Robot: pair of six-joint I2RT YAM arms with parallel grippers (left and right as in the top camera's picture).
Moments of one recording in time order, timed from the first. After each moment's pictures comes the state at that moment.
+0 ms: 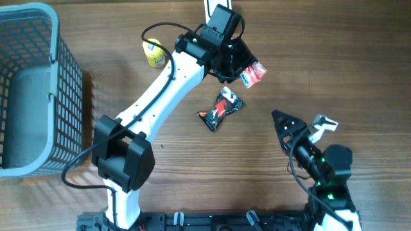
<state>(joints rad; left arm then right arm) -0.59 2.02 1.86 -0.82 0.40 -1.17 0.05 0.68 0.06 0.43 -0.49 1.26</state>
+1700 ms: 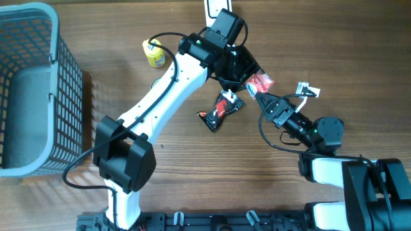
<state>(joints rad) -0.60 2.02 1.86 -0.89 0.53 -1.22 0.05 1.55 0.21 1.37 -0.76 1.05</state>
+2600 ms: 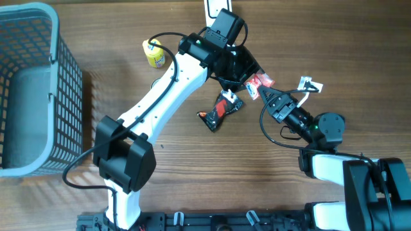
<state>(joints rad) -0.60 2.02 1.86 -0.89 0.53 -1.22 0.05 1.55 0.26 1.37 -0.74 1.05</state>
